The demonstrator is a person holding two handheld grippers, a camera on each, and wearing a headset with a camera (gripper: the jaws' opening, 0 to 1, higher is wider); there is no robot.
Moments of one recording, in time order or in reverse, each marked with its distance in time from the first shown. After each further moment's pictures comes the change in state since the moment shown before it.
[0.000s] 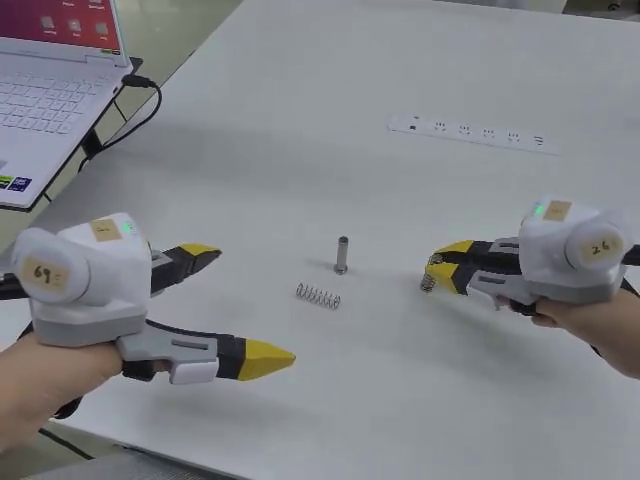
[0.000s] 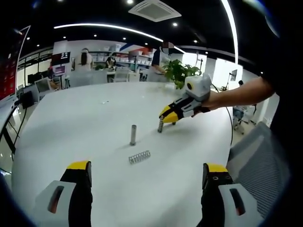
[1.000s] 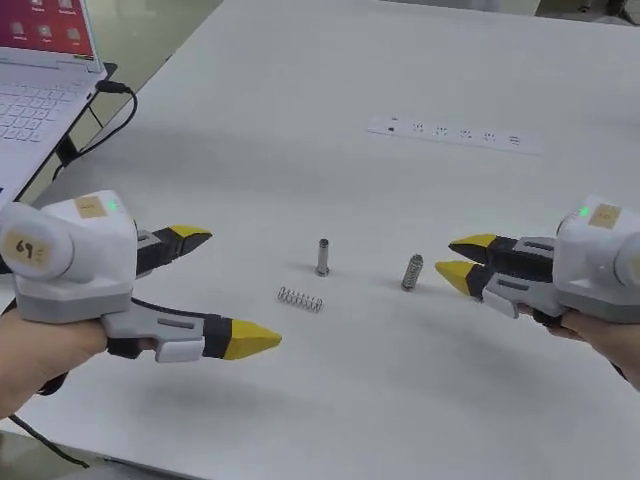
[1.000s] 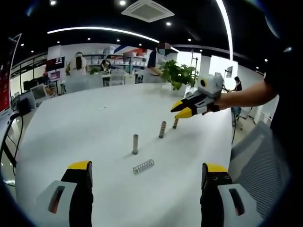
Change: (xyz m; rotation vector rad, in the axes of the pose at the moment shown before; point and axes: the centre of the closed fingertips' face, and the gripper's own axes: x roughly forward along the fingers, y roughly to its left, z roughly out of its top) left arm 0.009 0.008 0.020 0.055 -0.005 -0.028; right arm -0.054 -0.004 0.013 0.050 -0.103 -0.102
